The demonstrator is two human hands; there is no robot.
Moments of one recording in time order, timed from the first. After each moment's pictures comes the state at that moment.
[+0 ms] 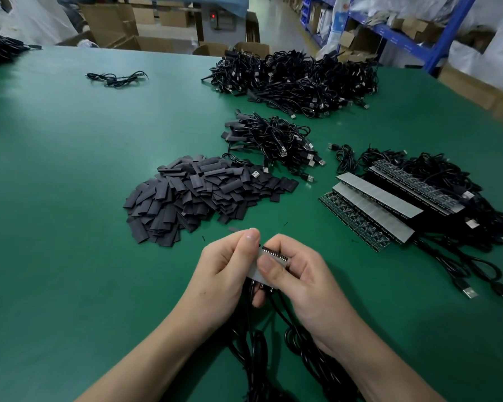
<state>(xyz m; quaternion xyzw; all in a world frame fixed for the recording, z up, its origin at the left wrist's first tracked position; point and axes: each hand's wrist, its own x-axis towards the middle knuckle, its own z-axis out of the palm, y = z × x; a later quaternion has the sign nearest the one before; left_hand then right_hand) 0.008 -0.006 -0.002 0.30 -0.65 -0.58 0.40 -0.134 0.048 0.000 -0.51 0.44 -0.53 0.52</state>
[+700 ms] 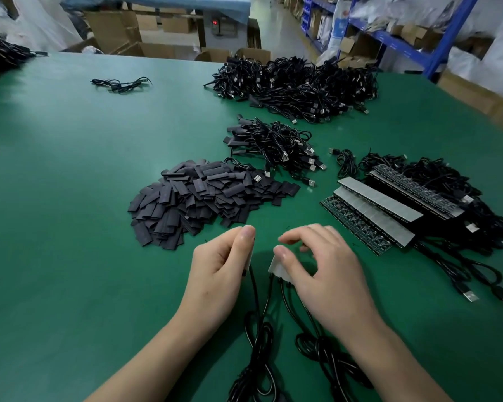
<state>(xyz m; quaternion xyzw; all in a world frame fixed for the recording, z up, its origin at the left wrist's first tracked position) 0.009 -0.011 -0.004 0.36 -0.68 -0.44 0.47 -0.157 0.045 0.007 -0.64 0.68 -0.36 0.08</state>
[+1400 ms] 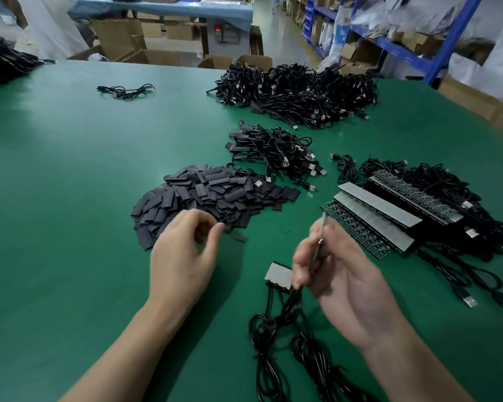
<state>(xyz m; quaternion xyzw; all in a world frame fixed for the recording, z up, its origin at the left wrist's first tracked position) 0.039 -0.050 -0.011 0.52 -0.72 -0.15 0.43 -0.164 0.053 0.031 -0.35 0.30 -0.63 0.62</state>
